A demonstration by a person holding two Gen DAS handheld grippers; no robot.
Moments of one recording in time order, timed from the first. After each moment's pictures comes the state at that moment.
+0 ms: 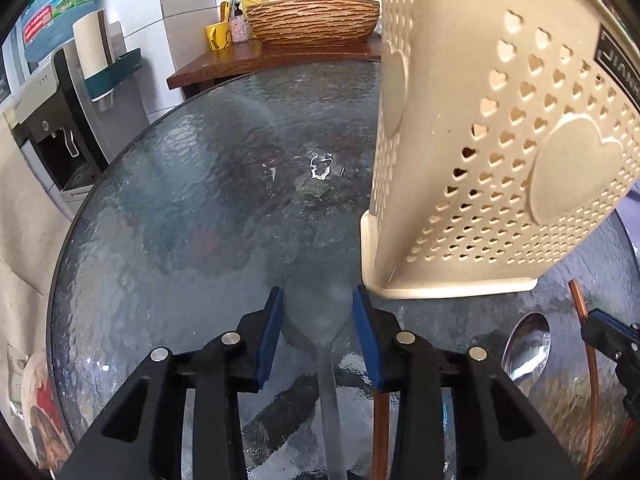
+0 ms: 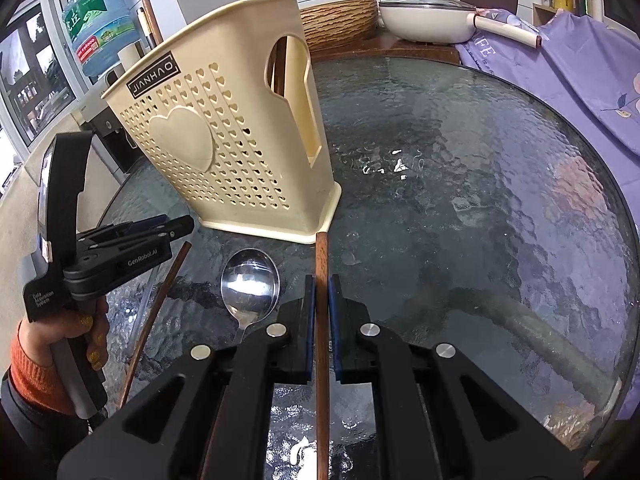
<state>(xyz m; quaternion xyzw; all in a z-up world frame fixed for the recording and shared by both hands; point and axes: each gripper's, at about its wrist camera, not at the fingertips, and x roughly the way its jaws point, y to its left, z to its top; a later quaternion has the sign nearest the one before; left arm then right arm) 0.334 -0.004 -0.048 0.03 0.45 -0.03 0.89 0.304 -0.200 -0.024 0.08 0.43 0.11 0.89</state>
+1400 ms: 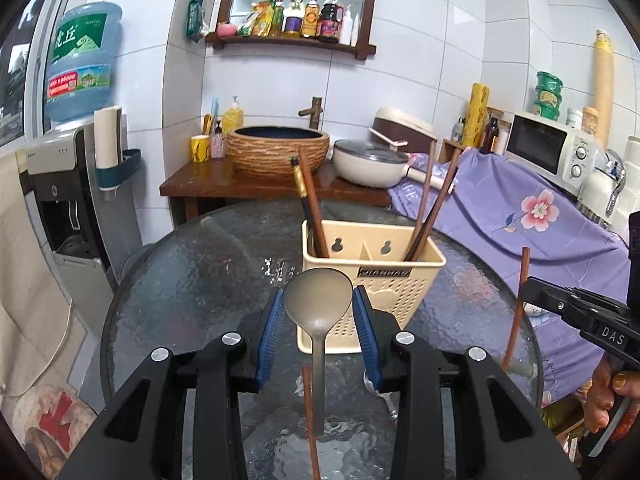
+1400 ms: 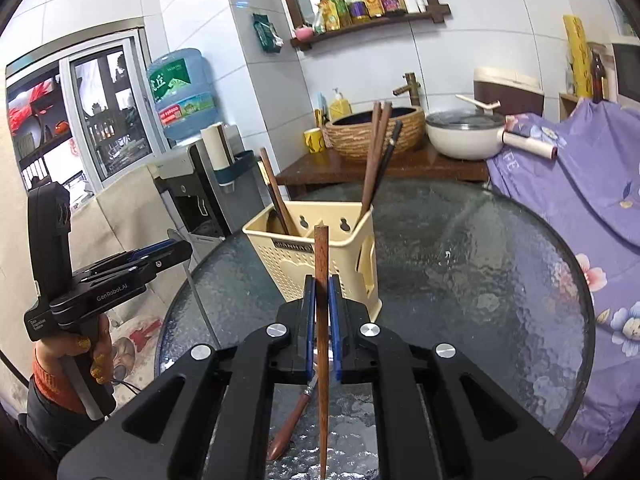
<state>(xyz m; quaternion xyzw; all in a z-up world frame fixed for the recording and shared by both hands) 0.221 0.004 0.106 -0.03 0.26 -0.12 0.96 0.233 -0.233 0.121 0.08 0.27 0.20 0.94</state>
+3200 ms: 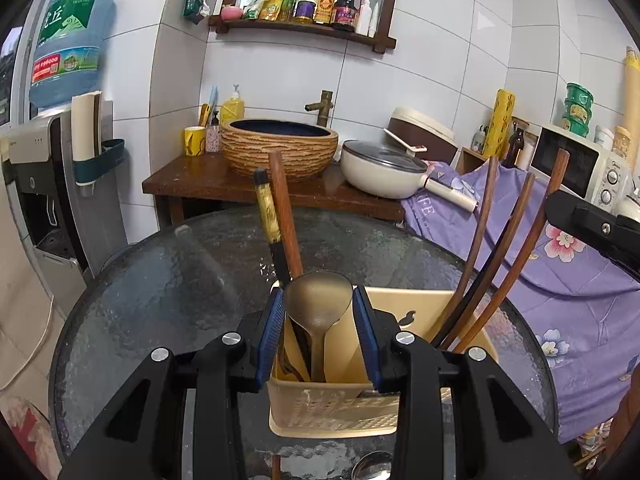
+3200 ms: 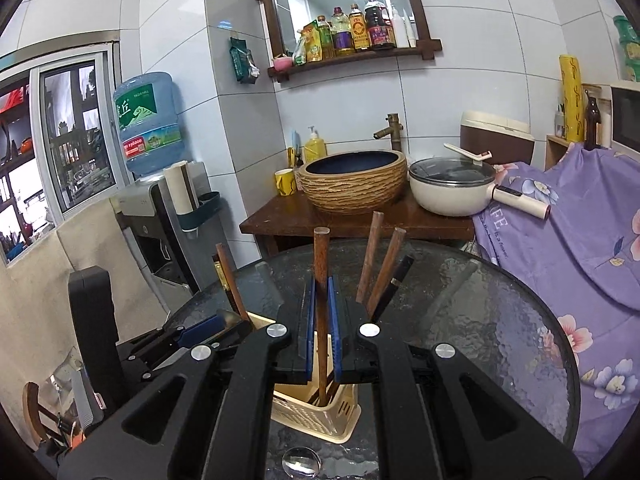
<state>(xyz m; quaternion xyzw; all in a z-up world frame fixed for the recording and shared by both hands) 0.336 -0.032 0.083 -0.06 0.27 -0.10 0.96 0.342 -0.206 0.167 0.07 0.23 0.14 0.96</state>
